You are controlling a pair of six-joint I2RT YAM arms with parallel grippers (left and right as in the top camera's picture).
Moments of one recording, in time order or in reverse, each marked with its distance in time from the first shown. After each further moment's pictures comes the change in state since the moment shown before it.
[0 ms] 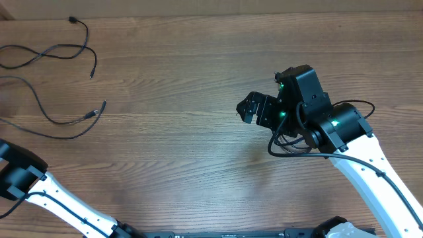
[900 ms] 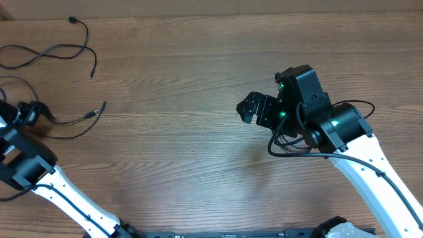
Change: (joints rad) left arm -0.103 -0.011 -0.307 -0.327 0.043 0.137; right arm 0.000 0.000 0.000 0.000 0.000 0.000
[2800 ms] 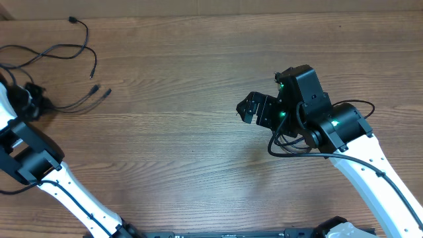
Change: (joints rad) left arm -0.076 -0.038 0.000 0.299 0.151 -0.061; right arm 0.000 0.000 0.000 0.000 0.000 0.000
